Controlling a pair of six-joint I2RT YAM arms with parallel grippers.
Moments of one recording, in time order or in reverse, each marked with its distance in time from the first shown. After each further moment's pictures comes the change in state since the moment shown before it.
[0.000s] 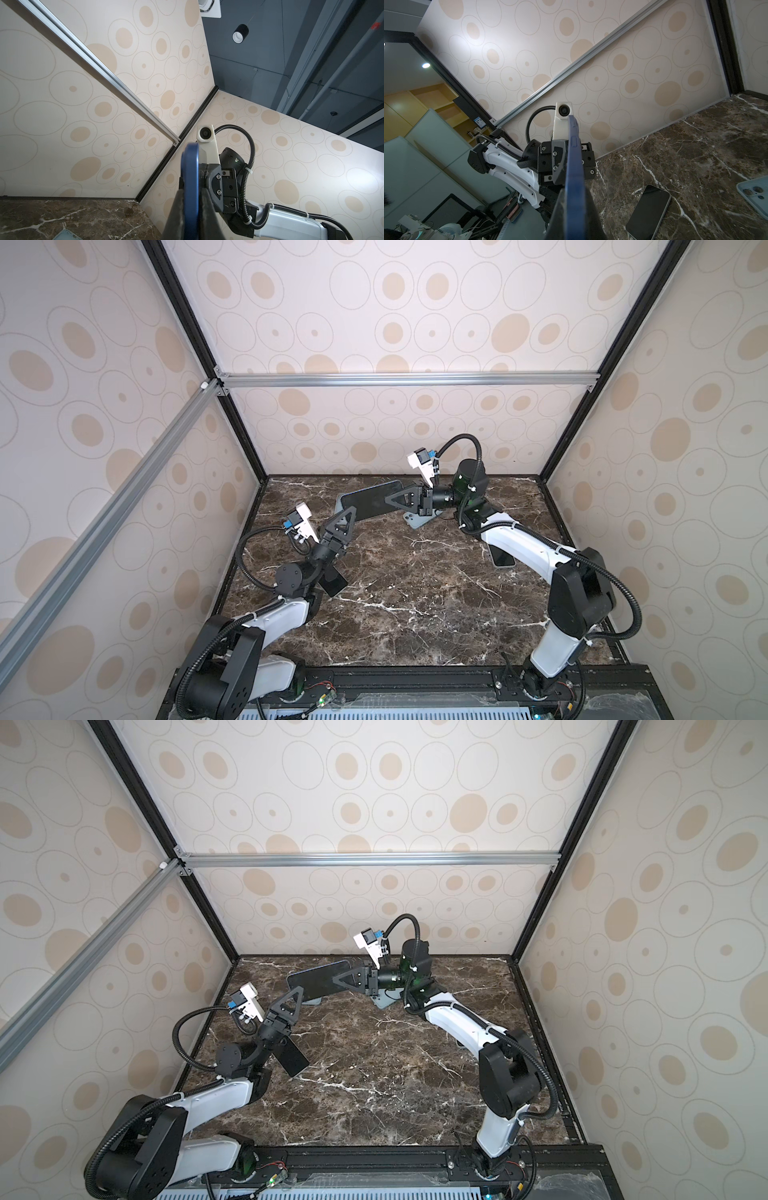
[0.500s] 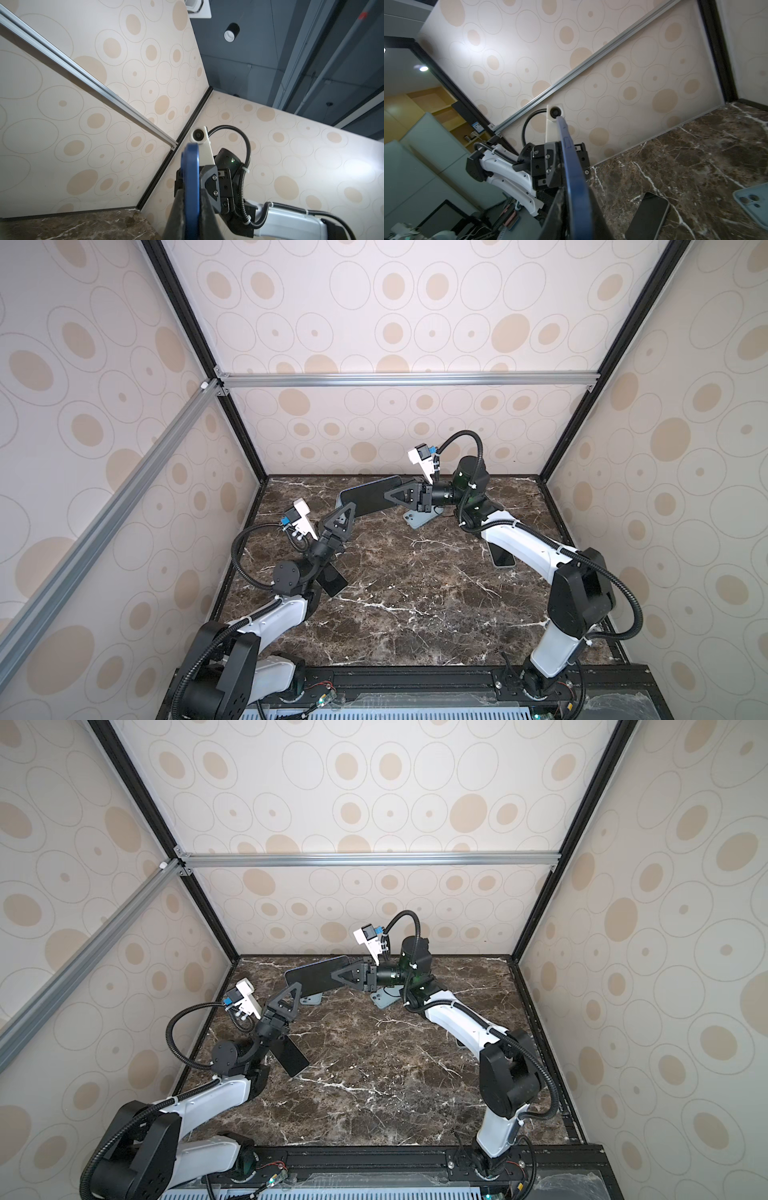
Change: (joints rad) left arm 0.005 -0.036 0.043 -0.023 0.032 0.009; right arm 0.005 0.001 0.041 0.010 -0.002 0.011
